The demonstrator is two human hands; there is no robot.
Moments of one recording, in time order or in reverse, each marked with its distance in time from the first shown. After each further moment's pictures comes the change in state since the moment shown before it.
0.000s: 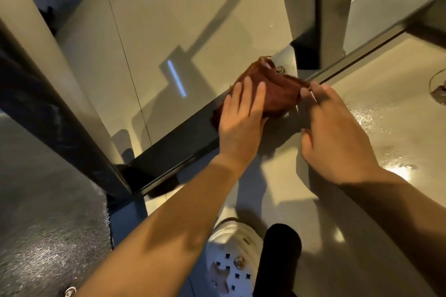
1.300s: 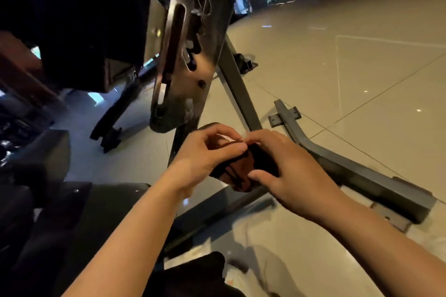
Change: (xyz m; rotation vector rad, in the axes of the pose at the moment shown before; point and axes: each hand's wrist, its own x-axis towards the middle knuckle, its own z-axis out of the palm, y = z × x) left_hand -0.045 0.106 -0.461 -1.159 -0.070 -0.184; right_hand -0.185 -0.128 -0.320 0.393 0.135 -0.438
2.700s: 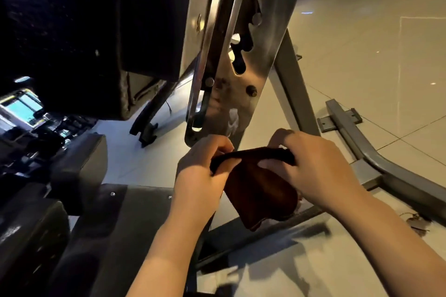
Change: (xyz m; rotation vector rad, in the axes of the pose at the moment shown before) left_hand 0.030 -0.051 -0.068 0.700 0.482 0.292; right_hand 0.124 0.019 0.050 -0.179 0.074 -0.088
